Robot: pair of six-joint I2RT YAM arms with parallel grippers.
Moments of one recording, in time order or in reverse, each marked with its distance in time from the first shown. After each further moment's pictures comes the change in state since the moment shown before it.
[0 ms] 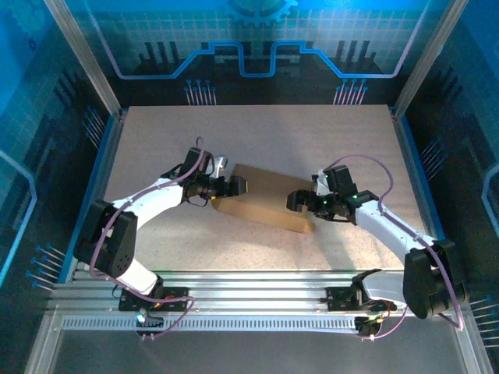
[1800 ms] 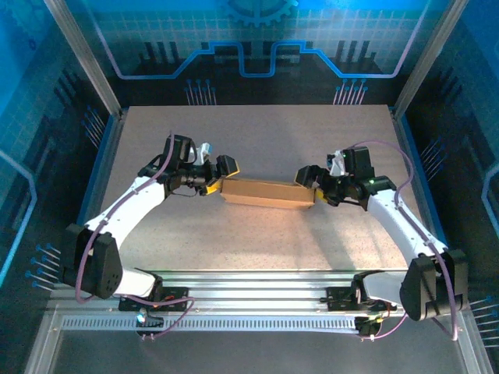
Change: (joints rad) left arm 0.088 -0.149 0.093 -0.143 0.194 -0.299; right arm -0.137 -0.001 0.189 -0.117 -0.155 0.133
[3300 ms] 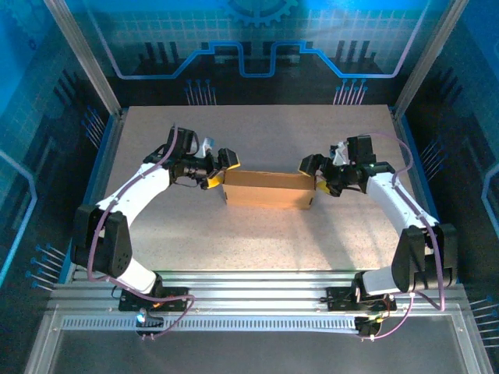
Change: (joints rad) left arm 0.045 0.144 0.107 -0.038 0.044 0.038; right arm -0.092 0.162 0.112 -0.013 -0.056 -0.043
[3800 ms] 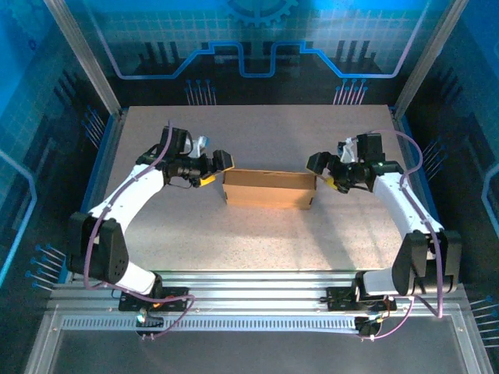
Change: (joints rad) left arm 0.028 -0.070 0.008 -0.087 -0.051 0.182; right arm -0.057 -0.048 0.023 -0.044 0.001 -0.111
